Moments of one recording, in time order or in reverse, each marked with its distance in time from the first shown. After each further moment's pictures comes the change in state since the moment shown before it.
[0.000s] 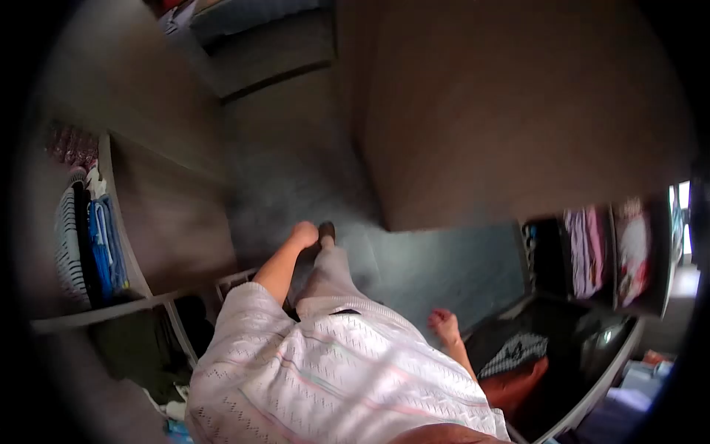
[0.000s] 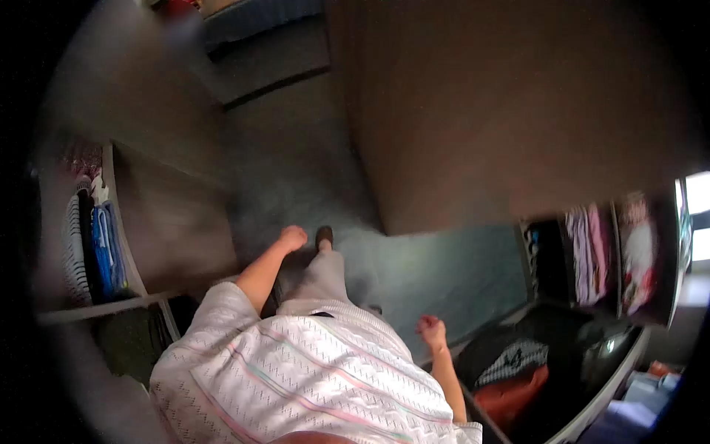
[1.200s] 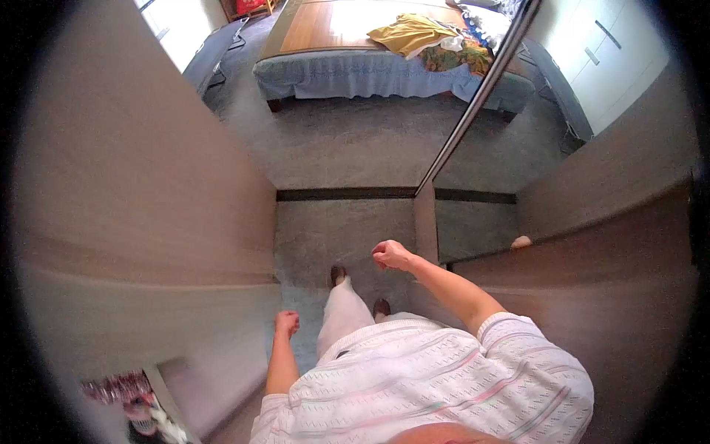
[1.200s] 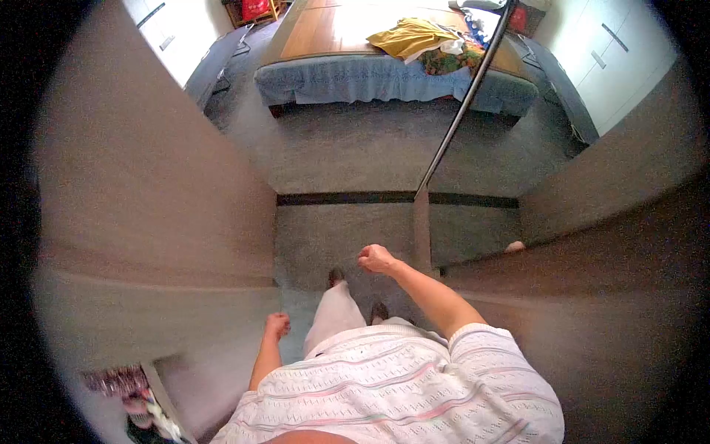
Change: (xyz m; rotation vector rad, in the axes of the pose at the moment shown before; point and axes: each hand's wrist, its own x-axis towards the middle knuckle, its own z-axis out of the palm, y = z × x) left_hand 0.283 -0.332 -0.297 -1.403 0.186 -0.961; right_hand 0.500 -0.807 0.540 -0.763 -0.772 -0.394
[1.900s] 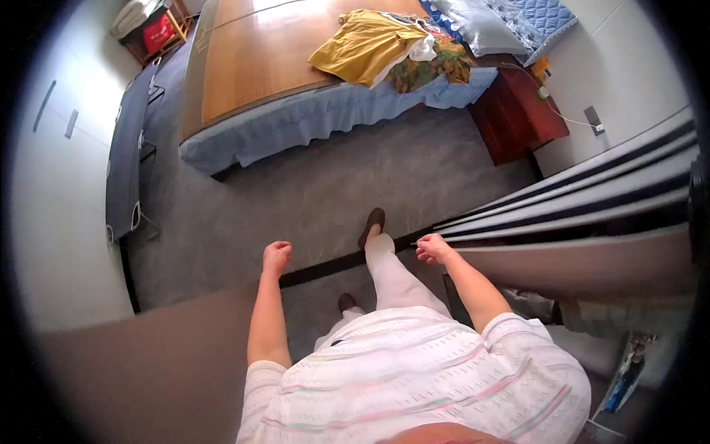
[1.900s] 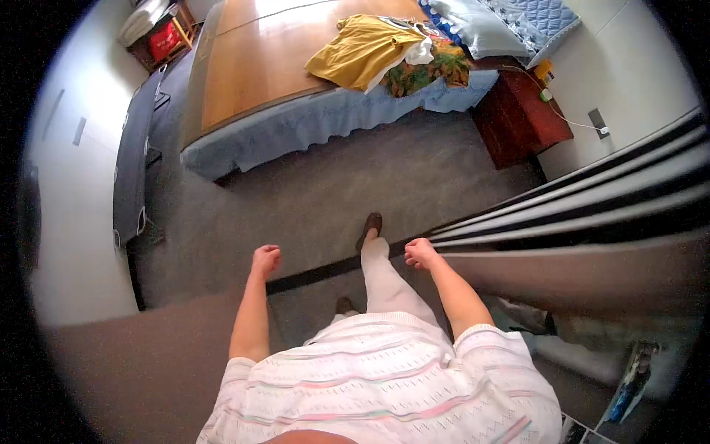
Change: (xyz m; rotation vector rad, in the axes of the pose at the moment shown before) left_hand 0.237 0.606 0.137 0.267 -0.172 0.407; right_hand 0.242 0.003 -0.299 0.542 0.367 0.561
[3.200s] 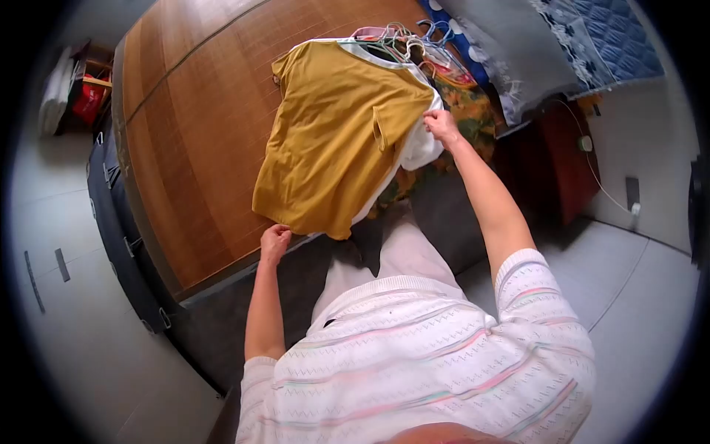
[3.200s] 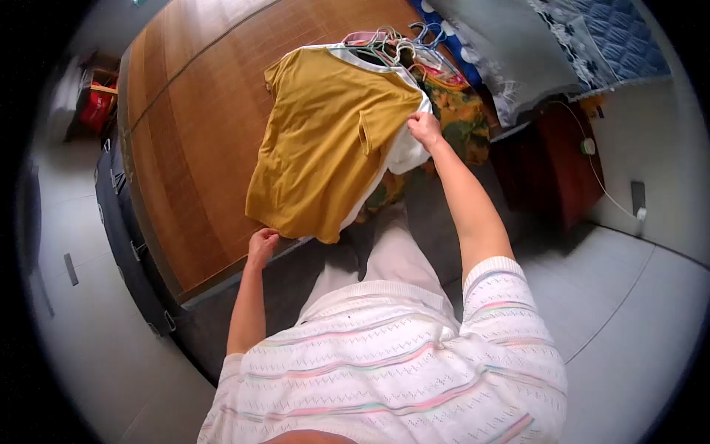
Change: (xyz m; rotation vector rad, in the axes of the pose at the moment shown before) left_hand 0.476 0.559 0.210 0.349 -0.135 0.023; right_hand 0.475 -0.671 -0.439 -0.025 0.408 -0.415
